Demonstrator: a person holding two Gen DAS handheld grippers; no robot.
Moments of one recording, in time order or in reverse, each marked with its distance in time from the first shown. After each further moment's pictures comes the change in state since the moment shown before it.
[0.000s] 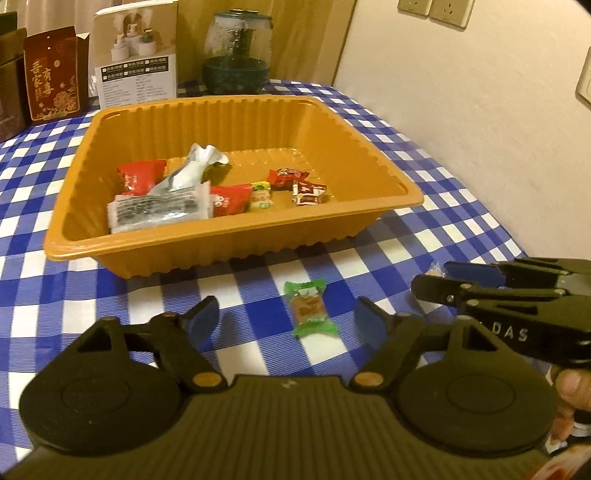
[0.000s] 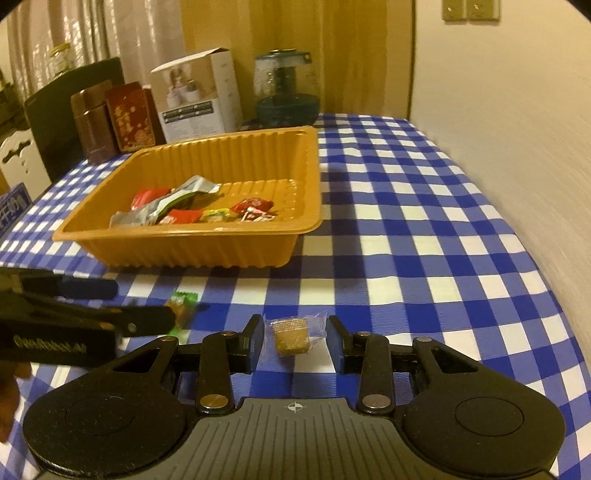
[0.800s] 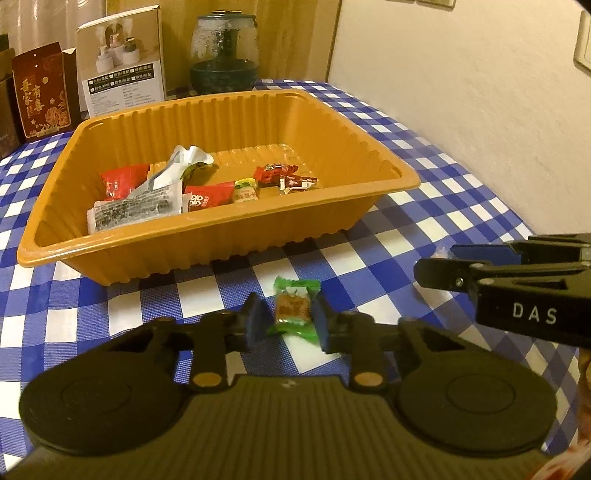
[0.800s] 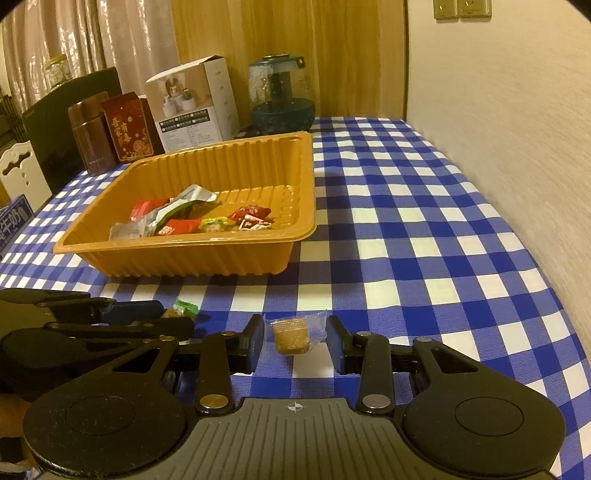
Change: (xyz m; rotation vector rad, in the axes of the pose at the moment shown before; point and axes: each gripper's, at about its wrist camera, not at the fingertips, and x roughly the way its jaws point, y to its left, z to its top) left arm 0.016 -0.018 -0.006 0.068 -0.012 0.043; right arm -0.002 -0.002 0.002 0.021 -0.010 0.011
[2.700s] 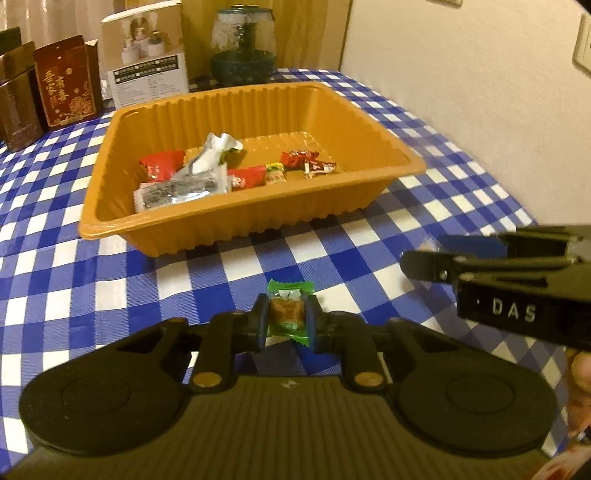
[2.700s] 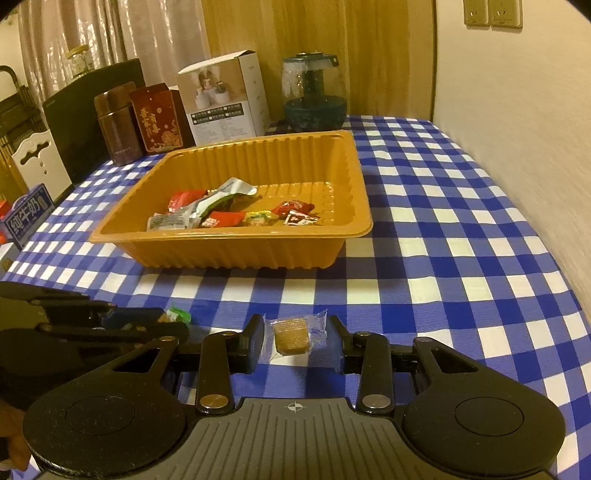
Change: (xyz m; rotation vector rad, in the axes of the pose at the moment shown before) left arm -0.038 0.018 -0.006 -0.015 0.058 0.025; right arm -0.008 0.035 -0.003 -0.021 0.017 0.046
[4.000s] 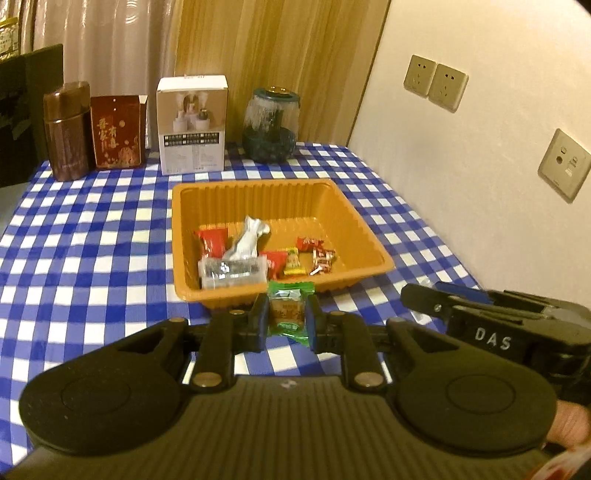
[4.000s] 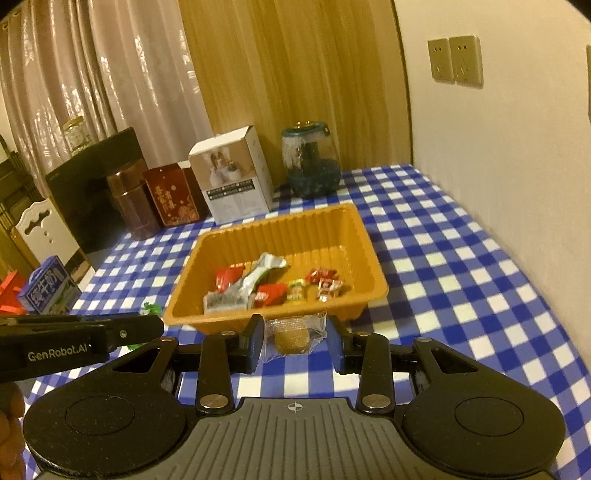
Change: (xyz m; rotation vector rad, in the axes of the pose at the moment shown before) left arm -0.125 0.031 0.044 -0.099 -0.130 -0.028; right arm -0.088 0.051 0.043 0.136 -0.134 -0.012
